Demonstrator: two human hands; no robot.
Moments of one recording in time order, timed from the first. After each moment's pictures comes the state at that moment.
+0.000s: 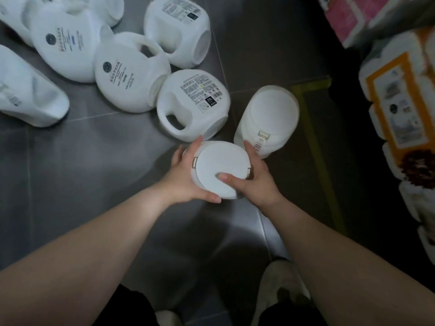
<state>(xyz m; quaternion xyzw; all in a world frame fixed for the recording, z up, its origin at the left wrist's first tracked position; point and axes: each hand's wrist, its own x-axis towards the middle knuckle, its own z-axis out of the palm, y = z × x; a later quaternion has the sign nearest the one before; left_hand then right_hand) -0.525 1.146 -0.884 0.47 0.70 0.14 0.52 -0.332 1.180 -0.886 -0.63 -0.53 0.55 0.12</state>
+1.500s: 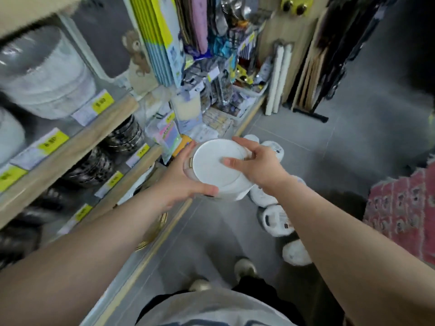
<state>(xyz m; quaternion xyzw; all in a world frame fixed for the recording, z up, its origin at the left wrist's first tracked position) -0.665 0.929 -0.195 0.14 0.75 0.55 0.33 -0.582 1.109 -0.187 -0.28 -0.73 0.63 0.03</state>
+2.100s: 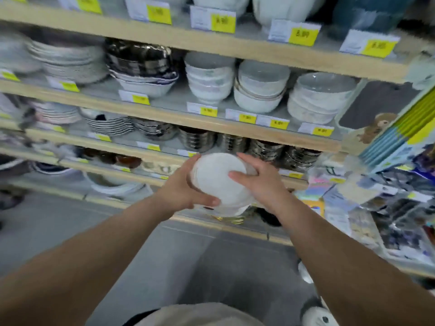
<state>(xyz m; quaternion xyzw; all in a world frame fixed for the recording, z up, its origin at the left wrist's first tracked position) -0.493 0.745 -0.156 -0.25 0.69 0.68 -0.01 -0.628 0.902 -0.147 0.22 -0.79 0.52 -0.24</state>
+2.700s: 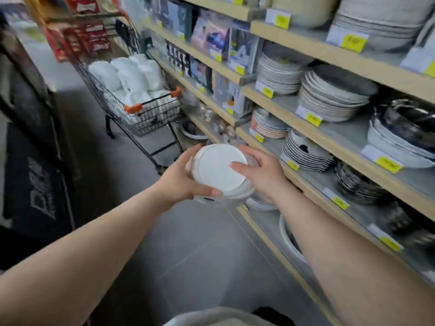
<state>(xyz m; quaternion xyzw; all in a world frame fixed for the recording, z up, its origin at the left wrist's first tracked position) -0.131 0.491 -0.122 -0.47 0.57 0.60 -0.31 -0.336 0.499 -0.132 0.49 -0.62 0.46 -0.41</state>
